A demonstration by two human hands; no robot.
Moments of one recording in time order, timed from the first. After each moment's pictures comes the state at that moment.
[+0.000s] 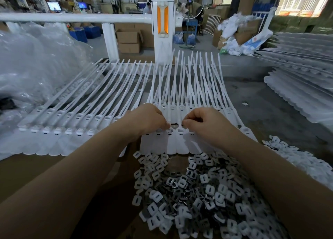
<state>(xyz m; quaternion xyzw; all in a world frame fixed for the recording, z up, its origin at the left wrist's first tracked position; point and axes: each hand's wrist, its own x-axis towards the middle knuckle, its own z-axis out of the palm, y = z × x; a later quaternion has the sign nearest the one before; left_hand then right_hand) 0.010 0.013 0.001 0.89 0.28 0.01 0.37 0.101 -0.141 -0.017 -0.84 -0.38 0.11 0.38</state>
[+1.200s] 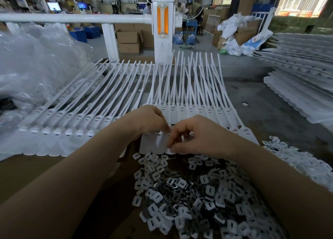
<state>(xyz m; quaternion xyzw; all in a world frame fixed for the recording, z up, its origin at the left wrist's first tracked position) 0.015 0.021 -0.004 0.87 0.28 0.00 0.40 0.083 -0.146 -0.007 -0.74 -0.56 0.20 0.32</state>
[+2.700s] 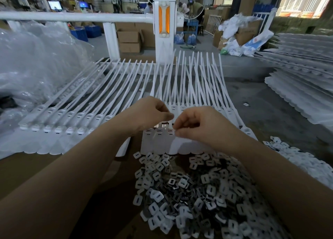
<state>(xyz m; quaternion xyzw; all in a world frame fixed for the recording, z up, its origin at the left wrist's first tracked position) 0.008 0.023 0.004 0.91 0.20 0.06 0.36 0.086 -0.148 -0.004 -0.75 -0.48 0.17 0.42</state>
